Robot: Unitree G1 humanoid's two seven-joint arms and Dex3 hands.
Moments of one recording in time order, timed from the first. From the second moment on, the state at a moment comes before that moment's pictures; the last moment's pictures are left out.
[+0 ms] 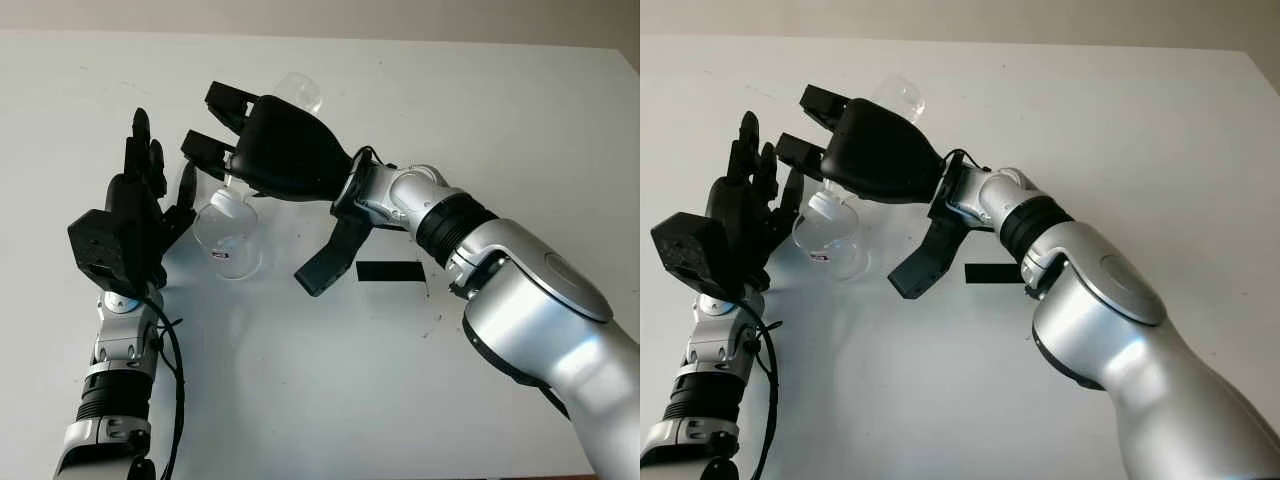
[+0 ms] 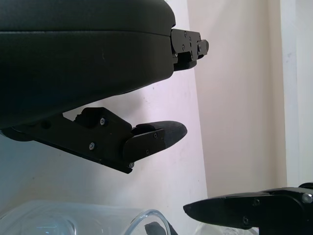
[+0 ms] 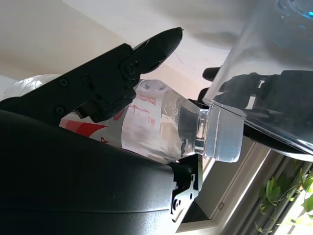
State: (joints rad) left arm -0.48 0.24 0.23 0.45 -0.08 -0.23 -0.01; right arm -1.36 -0.22 0.93 1.18 -1.25 -0.47 -0.96
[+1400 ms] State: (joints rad) left arm -0.48 0.25 0.22 0.45 -0.08 -0.25 -0.02; right arm -1.17 -0.22 0.10 1.00 -0.05 -0.39 0.14
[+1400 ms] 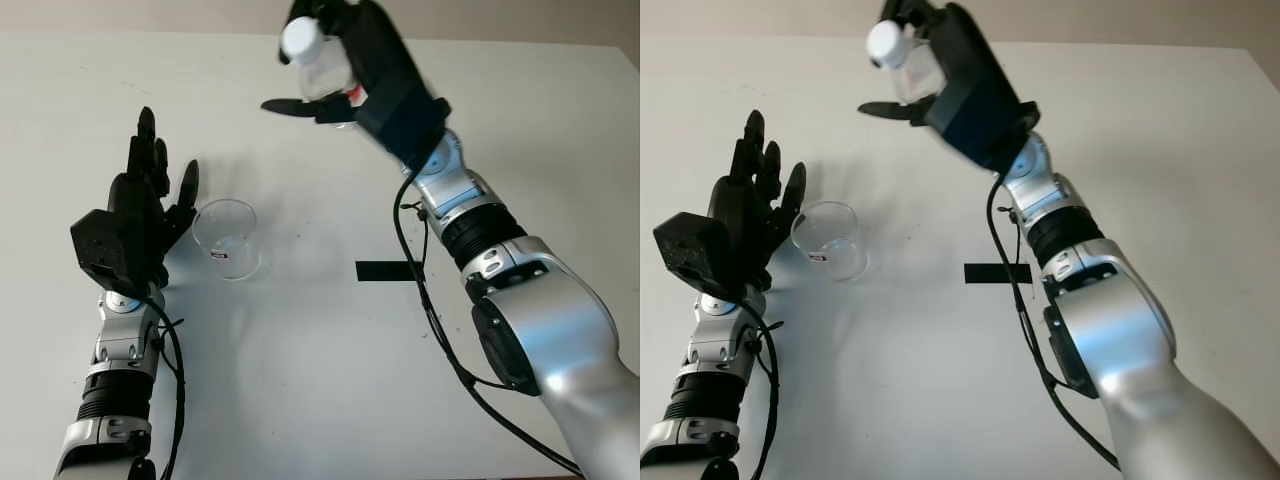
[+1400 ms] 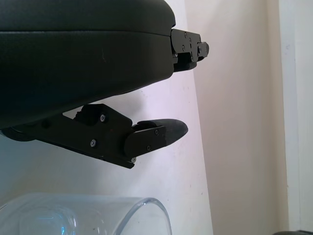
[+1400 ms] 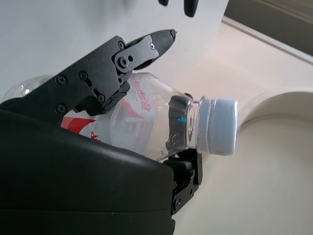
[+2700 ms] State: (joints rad) left arm -0.44 0.25 0.22 0.38 -0.09 -0.21 -0.04; right arm -0.56 -0.26 -0.12 -0.20 0.33 0.63 0.22
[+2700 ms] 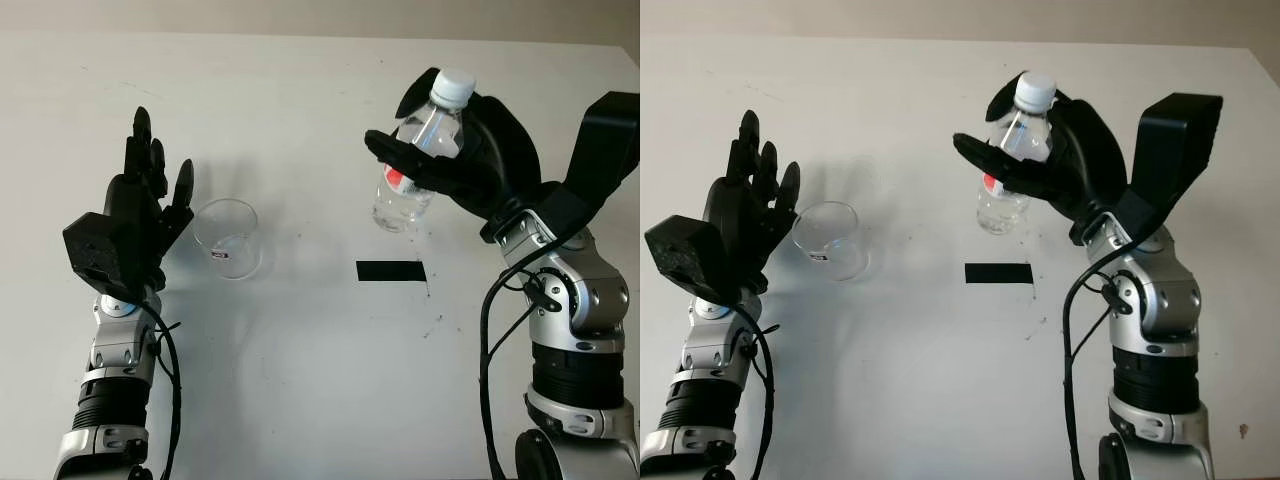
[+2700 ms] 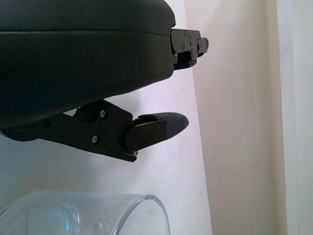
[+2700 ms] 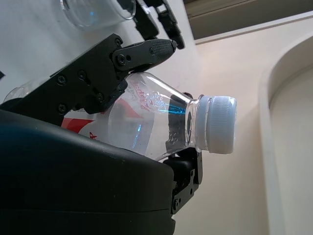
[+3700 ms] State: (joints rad) left arm -0.44 0.27 0.23 0.37 -0.09 -0.23 -0.05; right arm -0.49 -0.29 -0.09 -0.19 0.29 0.73 0.26
